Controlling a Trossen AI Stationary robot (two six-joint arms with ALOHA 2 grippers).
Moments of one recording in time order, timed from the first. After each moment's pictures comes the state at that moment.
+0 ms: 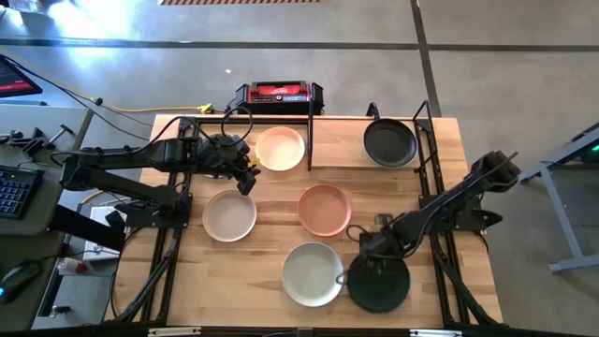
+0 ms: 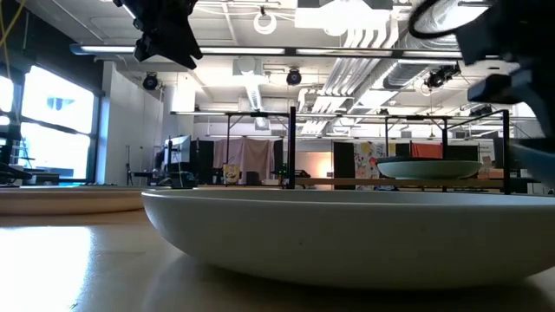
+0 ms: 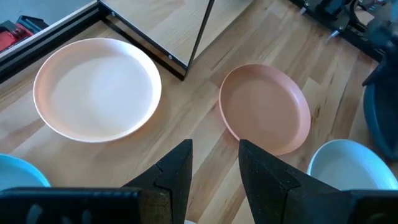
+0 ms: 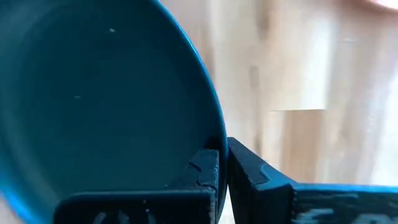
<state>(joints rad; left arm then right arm) 0.11 1.08 1.03 -0.71 -0.19 -0.50 0.54 1.50 0.97 -0.90 0.03 0.59</state>
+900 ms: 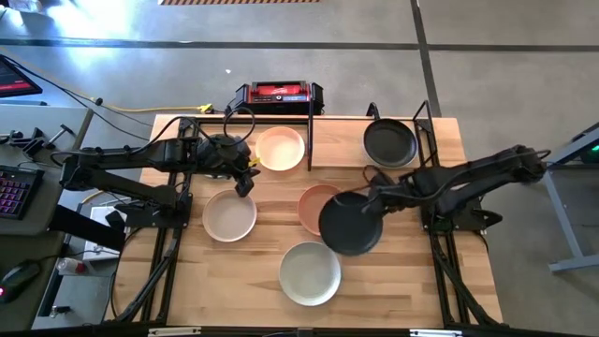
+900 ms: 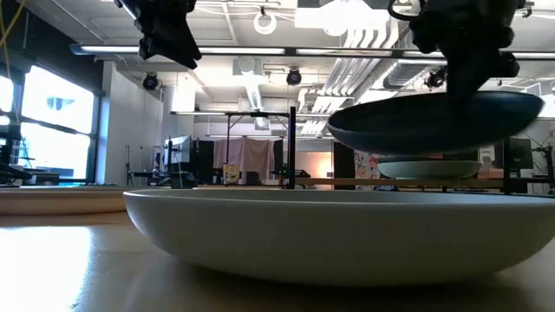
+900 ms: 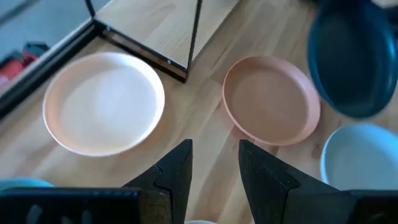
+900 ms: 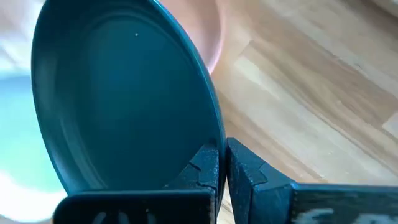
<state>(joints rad) 0.12 1.08 1.03 -0.71 -0.19 -0.35 0.20 1.18 0.97 -1.01 0.19 1.11</state>
